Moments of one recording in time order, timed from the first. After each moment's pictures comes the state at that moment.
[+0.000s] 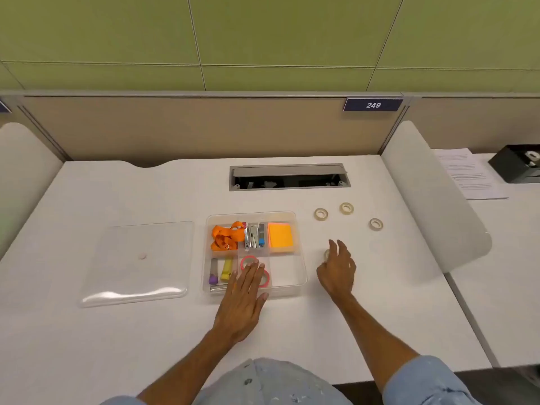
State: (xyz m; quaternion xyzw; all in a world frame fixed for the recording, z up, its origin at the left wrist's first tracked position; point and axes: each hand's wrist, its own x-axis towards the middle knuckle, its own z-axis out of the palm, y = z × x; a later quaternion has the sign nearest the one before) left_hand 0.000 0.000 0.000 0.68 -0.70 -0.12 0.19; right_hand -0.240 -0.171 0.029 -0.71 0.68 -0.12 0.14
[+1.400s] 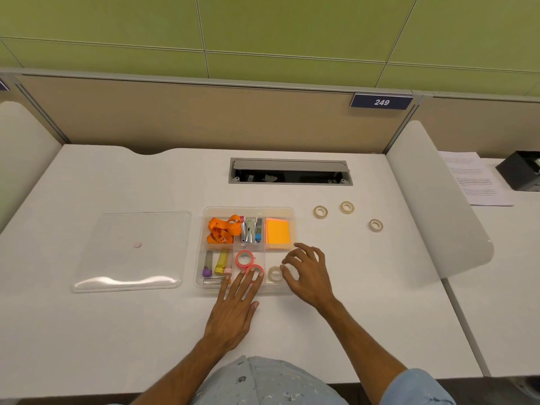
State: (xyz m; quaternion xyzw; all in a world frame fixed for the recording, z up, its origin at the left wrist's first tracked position) left_hand -0.008 0.020 -0.029 0.70 -0.70 -0.08 0.11; right_hand -0.213 -0.150 0.039 -0.88 0.42 -0.18 0.12
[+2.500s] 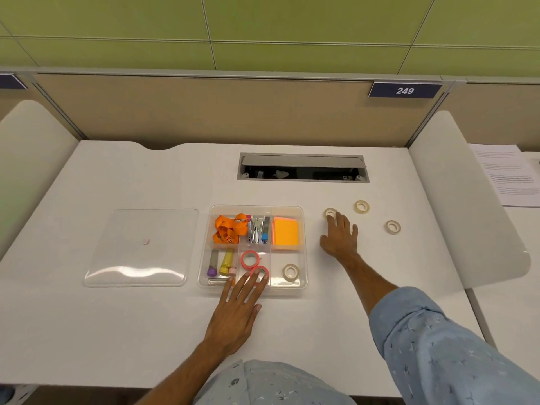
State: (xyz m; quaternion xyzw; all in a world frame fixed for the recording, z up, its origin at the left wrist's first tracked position) left_hand -0.009 0.022 -0.026 0.71 -0.69 -0.08 0.11; right_hand -0.225 -0.298 0.012 -0.80 0.58 0.03 0.14
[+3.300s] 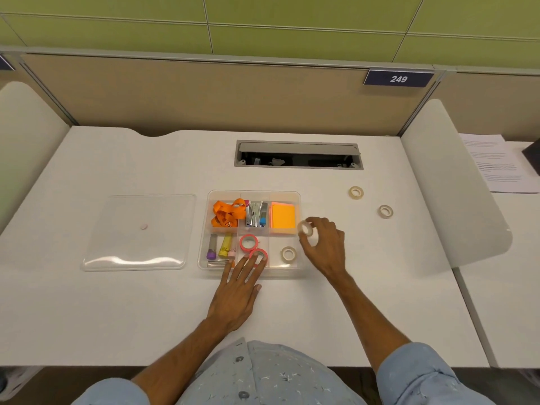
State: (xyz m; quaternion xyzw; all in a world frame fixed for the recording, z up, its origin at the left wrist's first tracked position) left_hand -0.010 0.022 -0.023 0.71 -0.69 -0.09 0.09; right_hand -0.223 -0.186 0.052 -0.80 0.52 -0.24 0.18
